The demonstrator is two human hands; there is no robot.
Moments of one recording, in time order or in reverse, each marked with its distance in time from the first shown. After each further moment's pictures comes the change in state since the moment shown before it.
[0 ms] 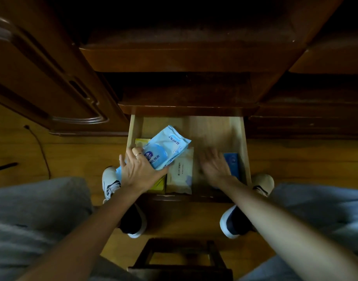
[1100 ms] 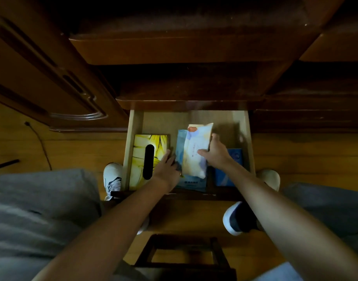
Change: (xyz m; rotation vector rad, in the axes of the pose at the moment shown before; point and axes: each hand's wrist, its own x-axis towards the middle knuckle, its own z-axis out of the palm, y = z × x) left_hand 0.016 0.046 0.061 0.787 -0.449 0.702; right_hand 0.030 0.013 -0.012 0.939 0.052 0.314
